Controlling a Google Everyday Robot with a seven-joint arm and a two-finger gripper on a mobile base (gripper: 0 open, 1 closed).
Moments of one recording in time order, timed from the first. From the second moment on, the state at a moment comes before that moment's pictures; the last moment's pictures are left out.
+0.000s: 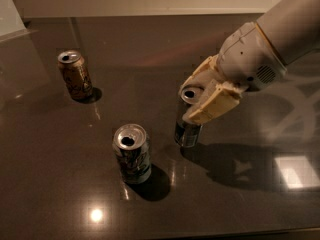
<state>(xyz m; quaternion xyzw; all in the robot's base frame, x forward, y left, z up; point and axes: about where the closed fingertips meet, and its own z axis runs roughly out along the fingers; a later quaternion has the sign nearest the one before) 0.424 -0.066 0.953 -0.67 0.65 0.23 0.28</state>
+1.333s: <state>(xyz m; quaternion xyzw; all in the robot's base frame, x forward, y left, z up) 0.395 -0.041 0.928 -0.70 0.63 0.22 0.25</state>
